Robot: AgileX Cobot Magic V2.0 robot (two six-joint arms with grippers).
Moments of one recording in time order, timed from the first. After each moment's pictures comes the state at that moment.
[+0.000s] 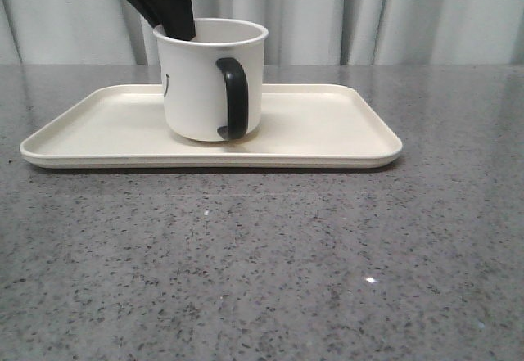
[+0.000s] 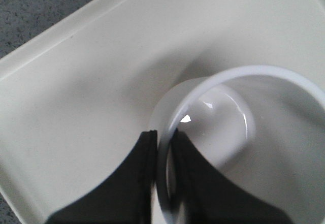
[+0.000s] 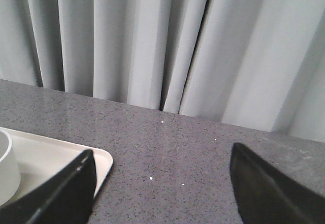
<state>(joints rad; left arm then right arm) -0.49 1.84 -1.79 -0.12 1.17 0.06 0.13 0.56 -0.74 0.26 0.33 -0.29</state>
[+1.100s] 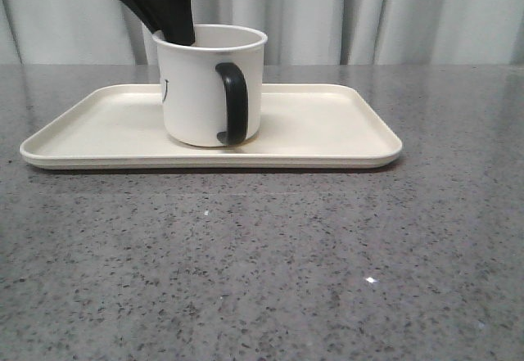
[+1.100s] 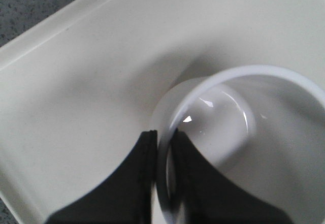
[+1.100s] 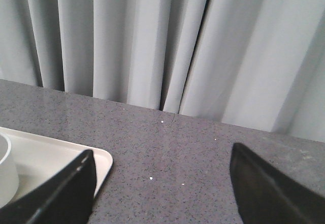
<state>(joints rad) -0.49 1.85 -1.79 -0.13 1.19 0.06 0.13 0.56 -0.74 0.26 0.33 -0.29</state>
